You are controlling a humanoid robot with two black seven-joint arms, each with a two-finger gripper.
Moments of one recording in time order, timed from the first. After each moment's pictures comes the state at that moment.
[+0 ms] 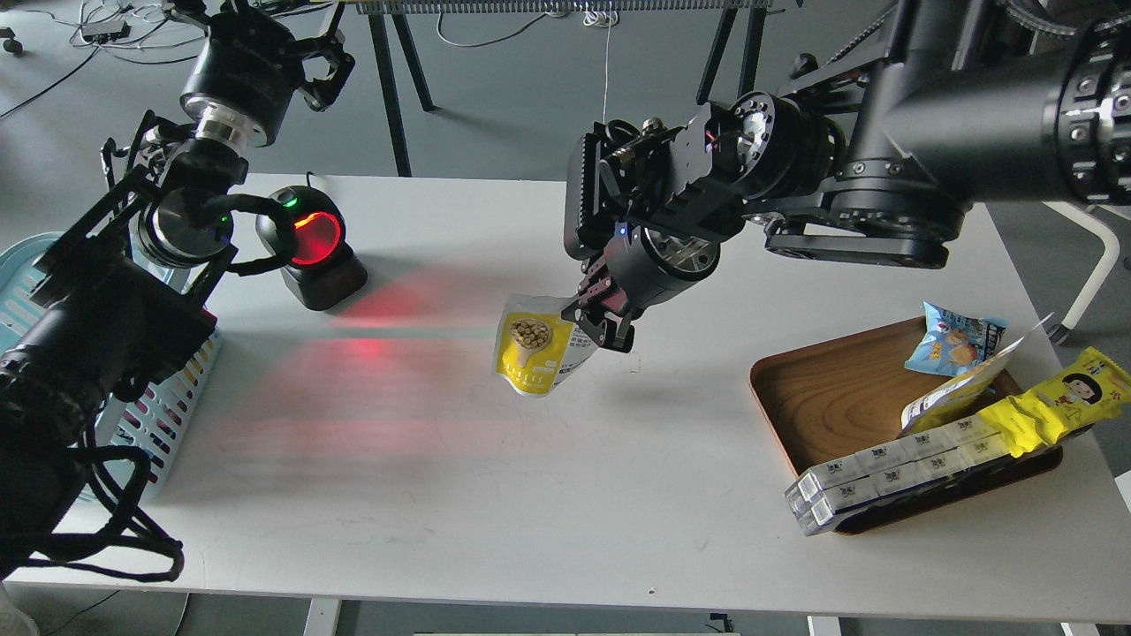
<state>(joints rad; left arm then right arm) -0.92 0.27 -0.86 -0.60 -0.08 -0.44 -0.29 1.98 0.00 -0.93 1.18 -1.32 0.05 0.49</state>
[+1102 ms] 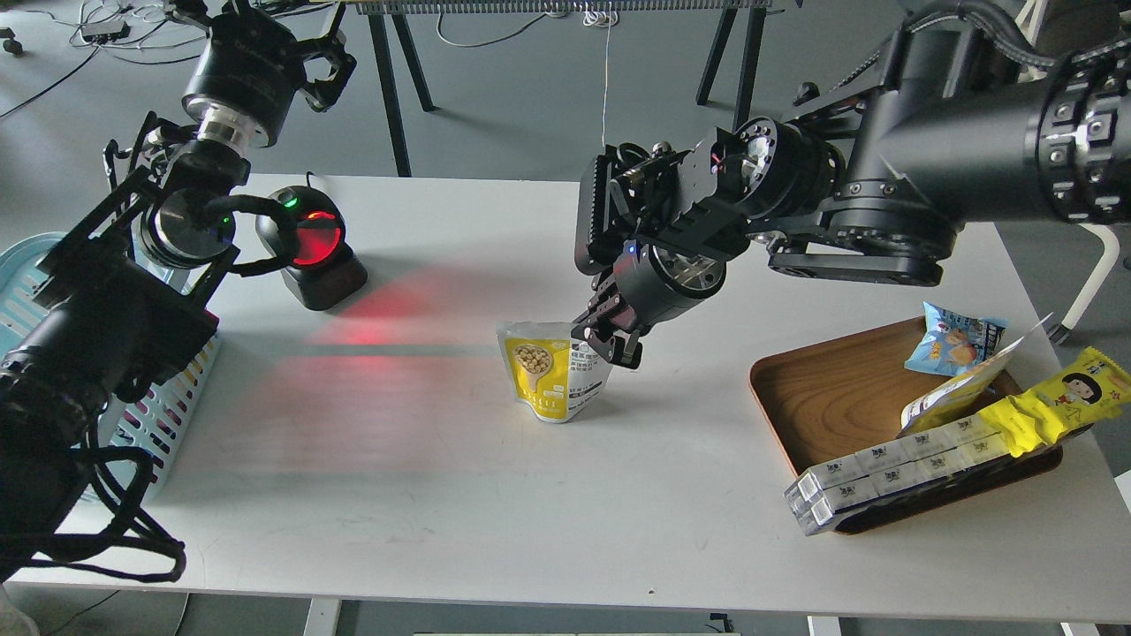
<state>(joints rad) -0.92 0.26 -0.87 -0.60 -0.08 -0.44 -0.29 1.93 0.00 -0.94 1.18 -1.31 0.05 0.49</state>
